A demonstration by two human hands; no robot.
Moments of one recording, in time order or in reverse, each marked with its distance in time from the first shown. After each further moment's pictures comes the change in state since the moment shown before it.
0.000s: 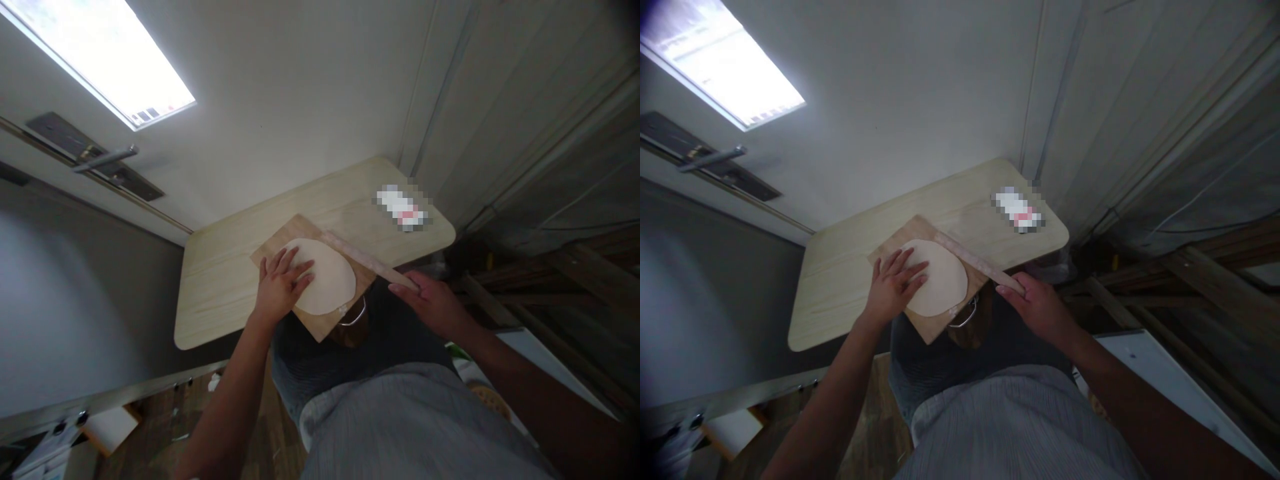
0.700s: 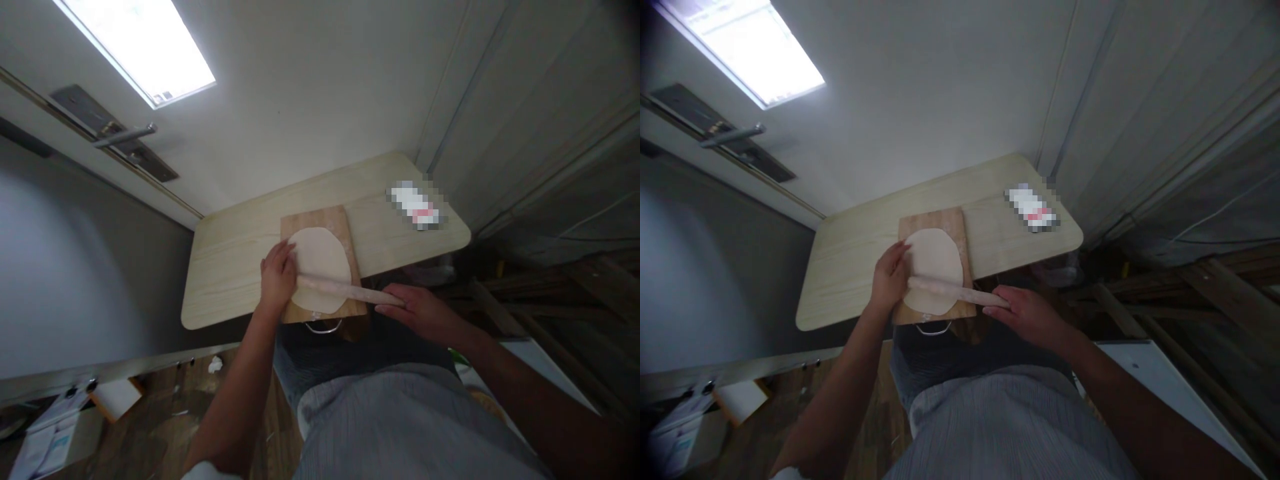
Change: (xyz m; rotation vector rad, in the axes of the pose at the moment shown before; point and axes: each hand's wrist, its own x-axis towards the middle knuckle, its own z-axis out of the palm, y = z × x) left_hand -0.003 -0.011 0.016 -0.376 0.271 -0.292; right_hand 0.004 -0.011 0.014 -0.093 -0.413 -0.188
